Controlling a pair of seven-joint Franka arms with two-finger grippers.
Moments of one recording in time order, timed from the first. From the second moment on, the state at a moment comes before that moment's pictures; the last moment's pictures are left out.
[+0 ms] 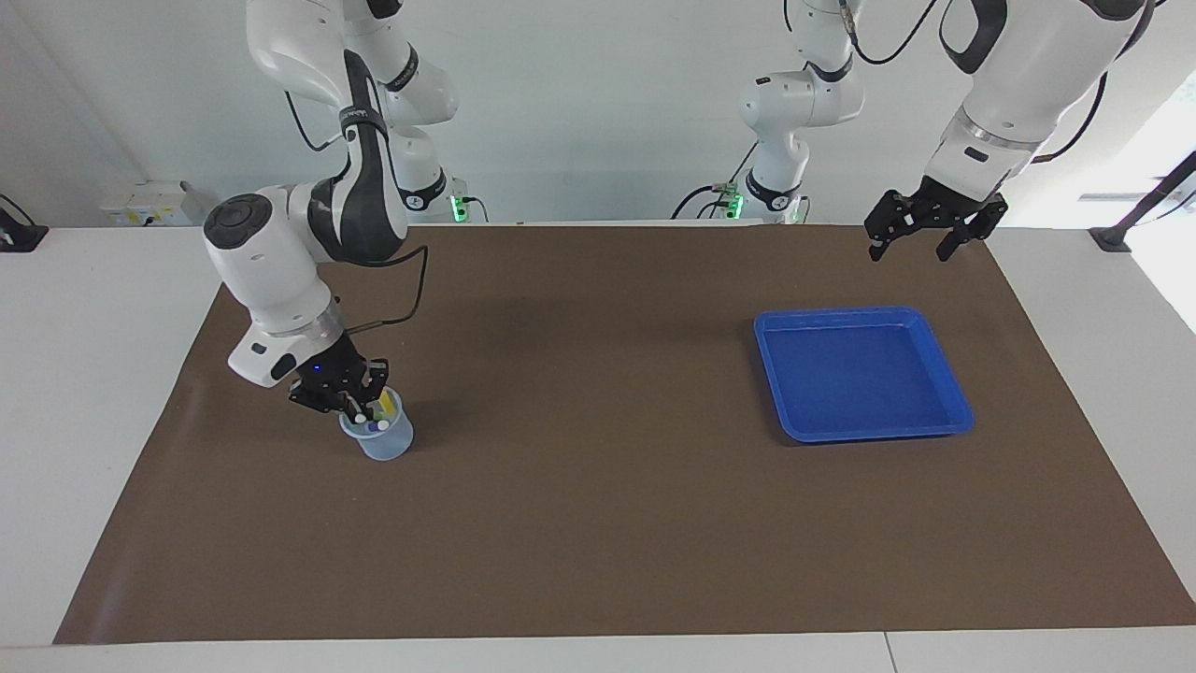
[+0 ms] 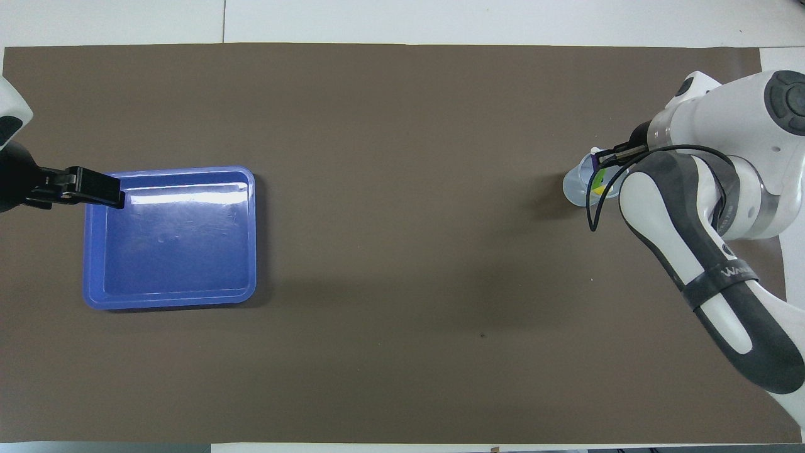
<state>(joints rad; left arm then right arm) 0.03 -0.04 -0.15 -1.63 -0.02 1.57 -0.04 0.02 0.22 0.01 -1.84 0.08 2.22 -0.25</state>
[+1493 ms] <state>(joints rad) 0.00 -0.04 -0.18 -1.65 -0.31 1.75 -1.06 0.02 0.17 0.22 -1.58 0.29 2.06 0.83</state>
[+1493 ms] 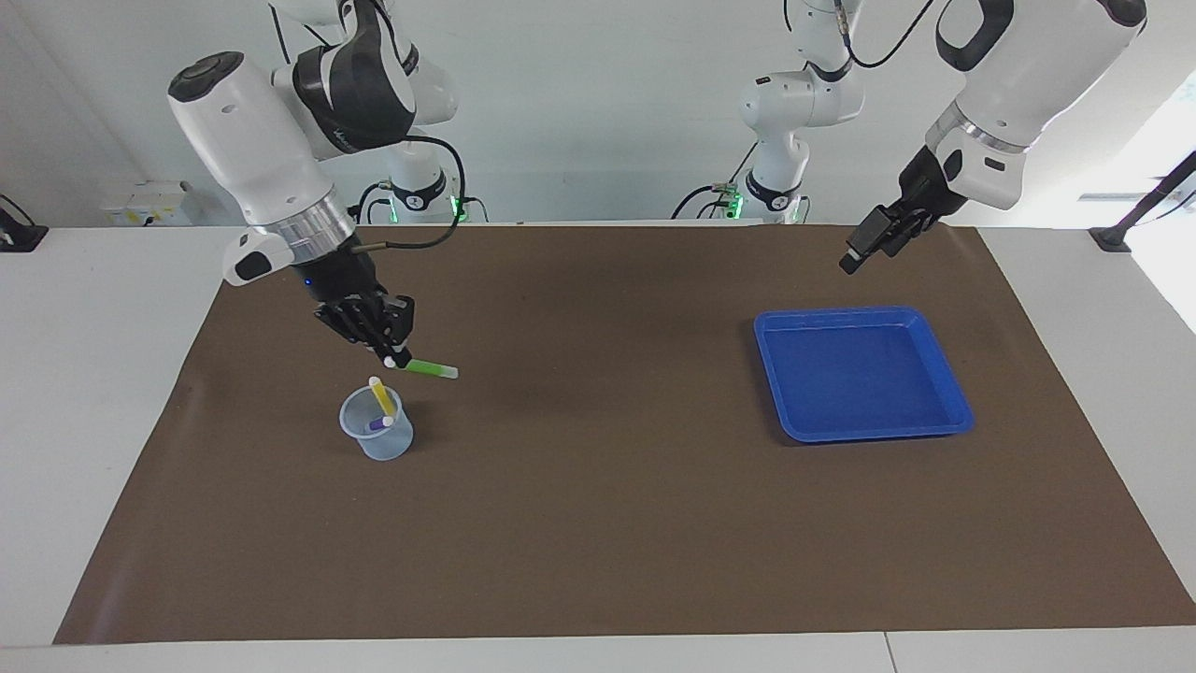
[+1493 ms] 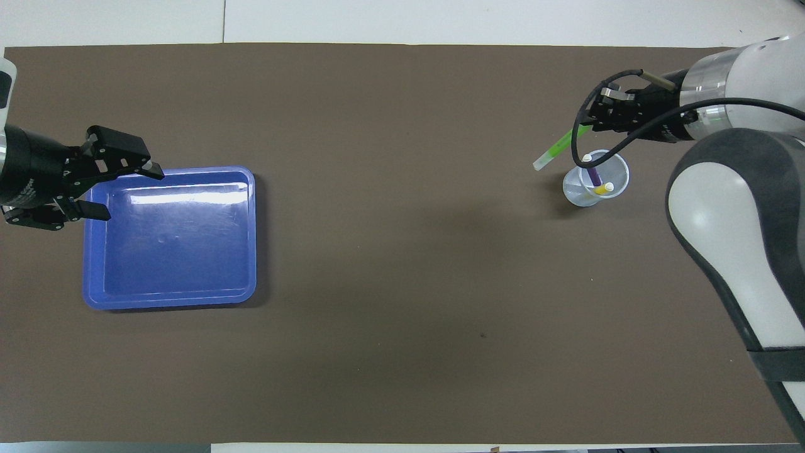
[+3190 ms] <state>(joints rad) -0.26 -0.06 -0.19 -1.84 -0.40 2.10 -2.04 0.04 0.24 0.61 -1.47 0.21 2.10 1.63</state>
